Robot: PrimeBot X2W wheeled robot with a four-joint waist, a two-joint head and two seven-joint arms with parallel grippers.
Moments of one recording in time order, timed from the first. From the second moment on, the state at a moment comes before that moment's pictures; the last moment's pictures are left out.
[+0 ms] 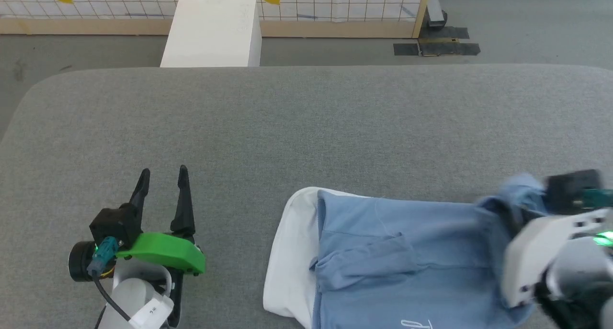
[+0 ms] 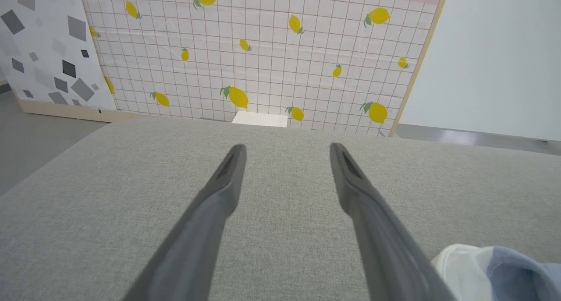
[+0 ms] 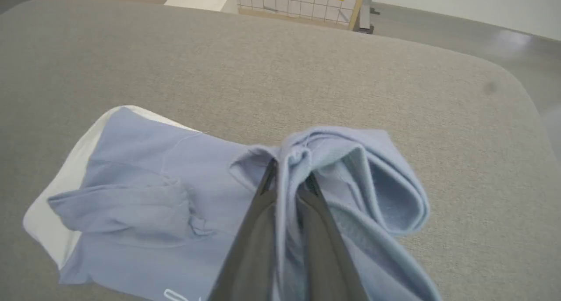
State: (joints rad) left arm -0.18 0.11 -0.01 0.25 -0.22 -0.05 -0.26; right arm 0.00 -0.13 -0.07 -0.40 0.16 0.13 0.83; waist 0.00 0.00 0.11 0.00
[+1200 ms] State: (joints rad) left arm -0.23 0.07 0.00 0.29 -0.21 -0.08 -0.26; right arm -0.40 -0.05 0.50 -0.07 0.55 0.13 0.35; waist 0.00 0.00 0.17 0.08
